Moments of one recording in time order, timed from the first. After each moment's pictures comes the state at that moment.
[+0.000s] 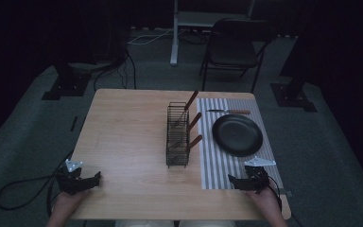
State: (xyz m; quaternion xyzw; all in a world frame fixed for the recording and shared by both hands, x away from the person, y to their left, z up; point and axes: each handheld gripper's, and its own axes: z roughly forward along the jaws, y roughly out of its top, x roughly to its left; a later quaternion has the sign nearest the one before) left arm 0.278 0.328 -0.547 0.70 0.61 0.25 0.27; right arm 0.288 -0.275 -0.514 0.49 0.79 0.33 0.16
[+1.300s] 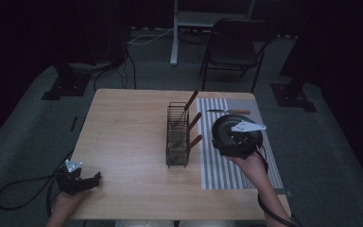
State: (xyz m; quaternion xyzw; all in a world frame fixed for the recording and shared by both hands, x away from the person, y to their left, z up) left arm 0.277 0.328 -0.547 0.70 0.61 0.25 0.27; right arm 0.348 -0.219 -0.412 0.40 0.79 0.42 0.19
